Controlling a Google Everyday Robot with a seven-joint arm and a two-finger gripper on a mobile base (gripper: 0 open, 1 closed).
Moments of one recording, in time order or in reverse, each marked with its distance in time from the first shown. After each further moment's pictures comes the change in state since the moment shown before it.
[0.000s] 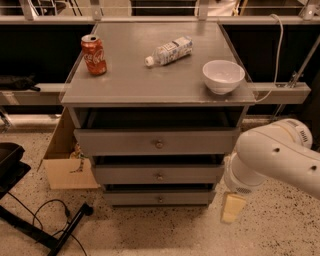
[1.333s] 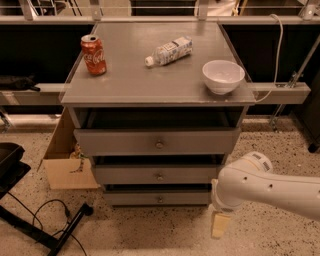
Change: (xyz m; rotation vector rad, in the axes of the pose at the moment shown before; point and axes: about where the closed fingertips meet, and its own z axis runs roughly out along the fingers) arm 0.002 0.019 0.135 -0.060 0.002 -0.067
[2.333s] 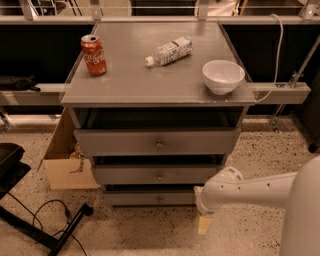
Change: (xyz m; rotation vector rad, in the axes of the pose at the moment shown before) arm -0.019 -0.027 0.153 -0.015 -0.090 -0.114
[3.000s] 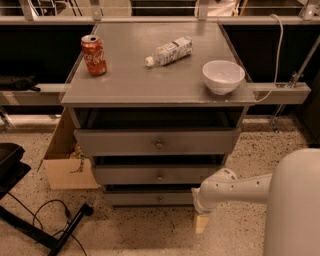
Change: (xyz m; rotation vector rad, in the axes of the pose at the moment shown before) arm 0.001 -0.011 0.045 -0.032 -0.010 -0.006
